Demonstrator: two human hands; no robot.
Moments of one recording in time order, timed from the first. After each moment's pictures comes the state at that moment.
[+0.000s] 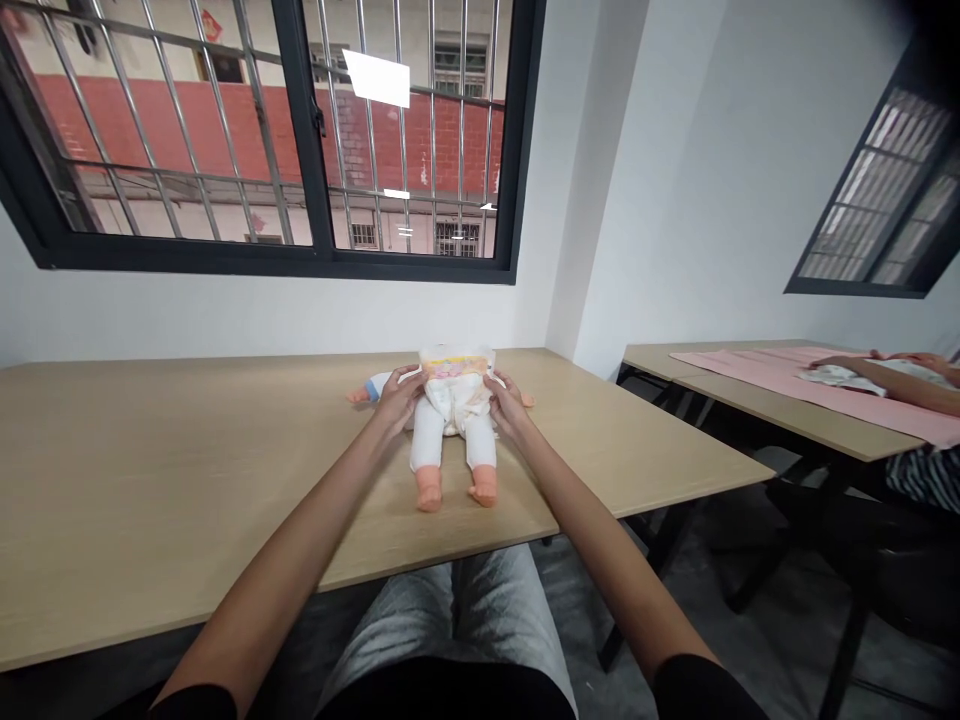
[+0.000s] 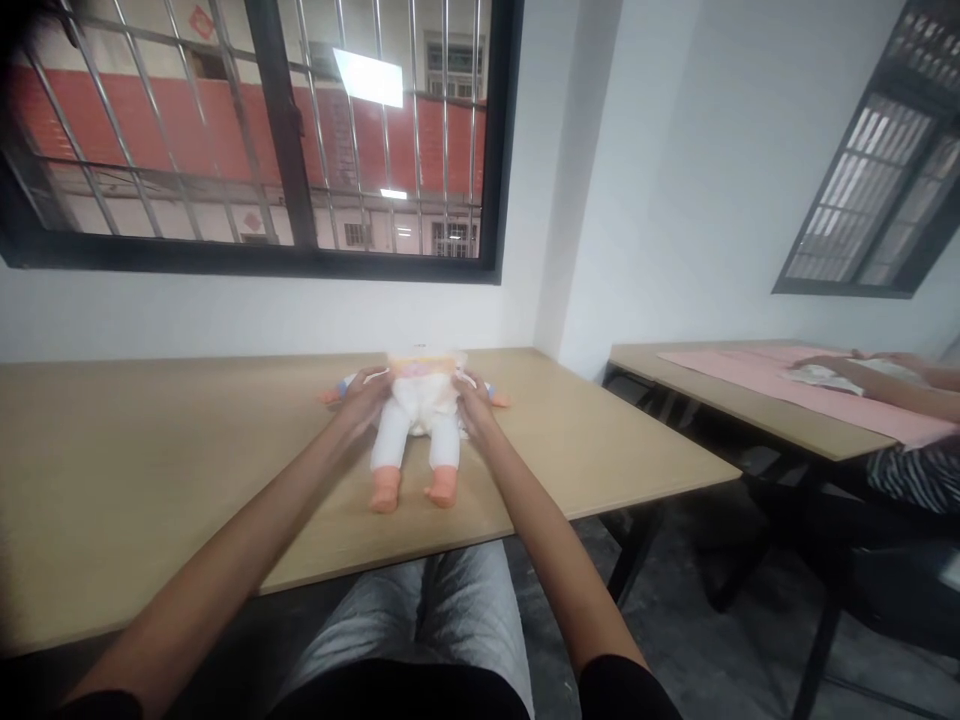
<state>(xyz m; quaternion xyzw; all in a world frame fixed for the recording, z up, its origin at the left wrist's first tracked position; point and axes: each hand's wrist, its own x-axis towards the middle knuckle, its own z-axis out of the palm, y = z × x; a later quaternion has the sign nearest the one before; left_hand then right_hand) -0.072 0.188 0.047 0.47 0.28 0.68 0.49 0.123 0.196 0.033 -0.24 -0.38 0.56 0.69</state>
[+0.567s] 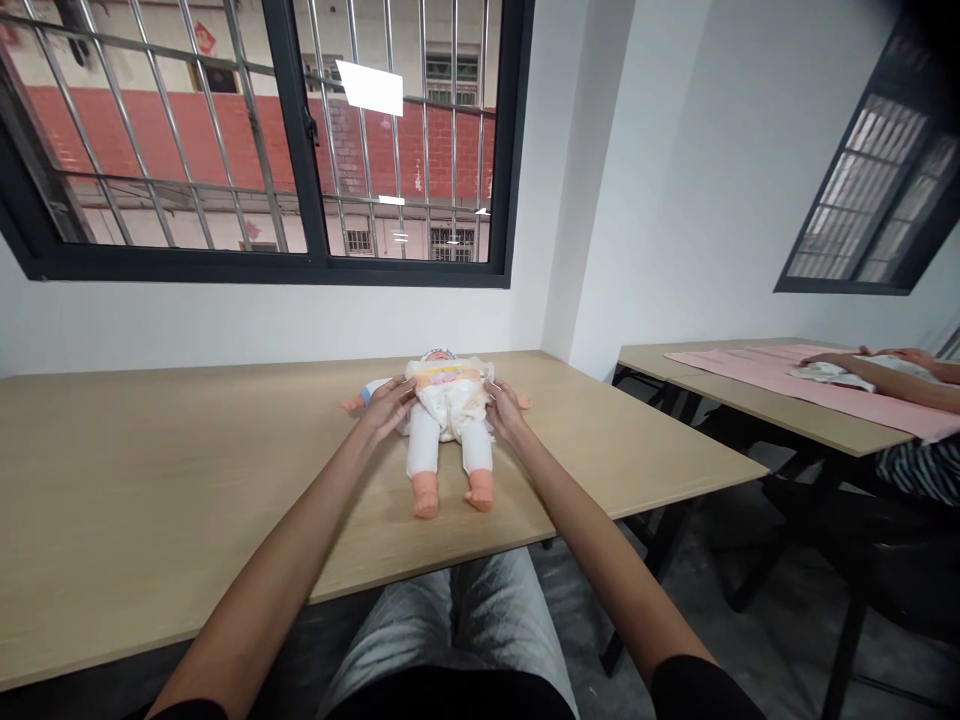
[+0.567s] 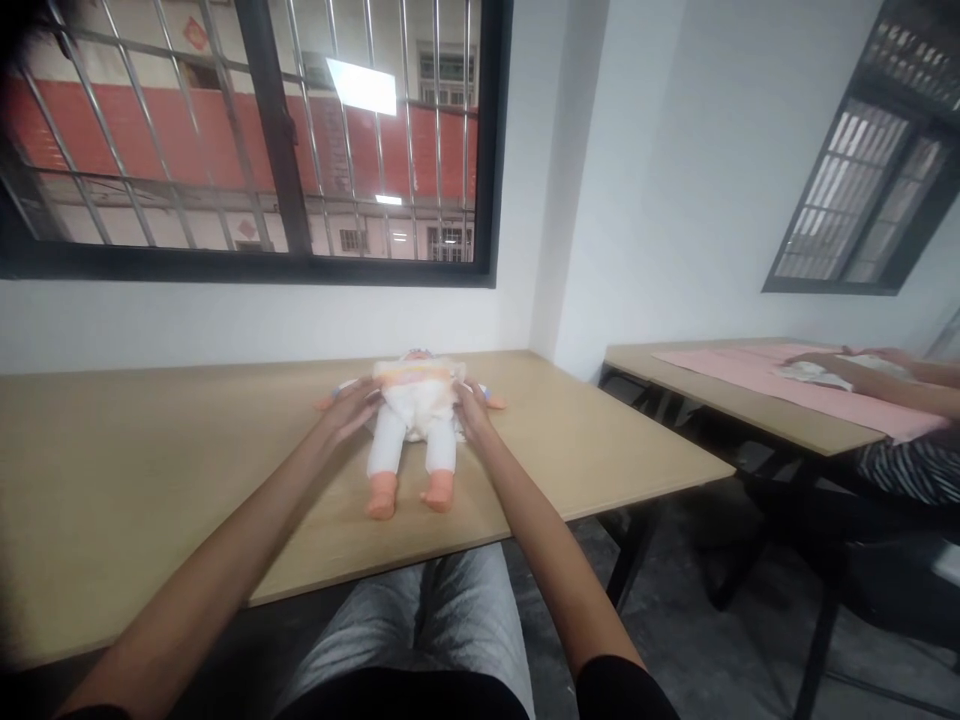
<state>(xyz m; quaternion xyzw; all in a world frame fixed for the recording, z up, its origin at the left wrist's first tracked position) -0.088 0.195 0.048 0.48 0.27 0.63 0.55 0.124 0.206 0.024 -0.27 -0.40 0.54 0.69</state>
